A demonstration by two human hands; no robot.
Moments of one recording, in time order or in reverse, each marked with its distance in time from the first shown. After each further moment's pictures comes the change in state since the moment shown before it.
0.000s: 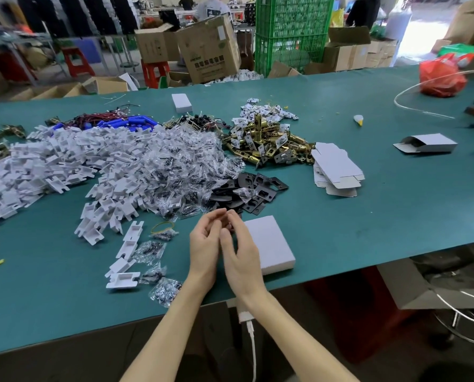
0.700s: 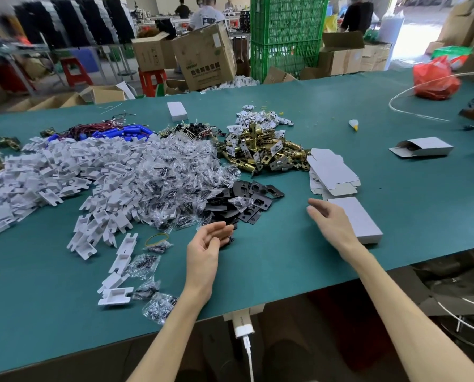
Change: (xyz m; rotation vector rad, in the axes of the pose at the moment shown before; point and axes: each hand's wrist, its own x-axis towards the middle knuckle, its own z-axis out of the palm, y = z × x) left_hand -0.003 0.010 0.005 -0.061 -0.001 0.026; right_hand 0.103 0.037 -0.189 -0.298 0.063 0.189
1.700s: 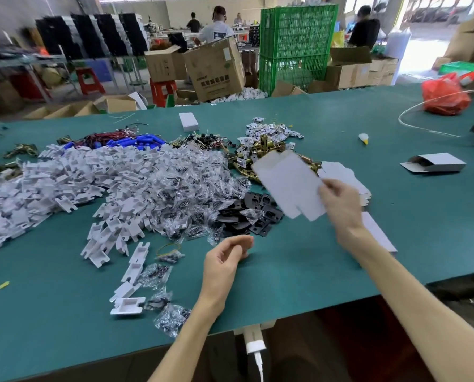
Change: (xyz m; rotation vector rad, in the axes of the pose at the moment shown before) left_hand -0.006 0.007 0.002 0.008 -0.129 -0.024; right_hand 0.010 -0.085 0.008 0.217 0.217 -0.117
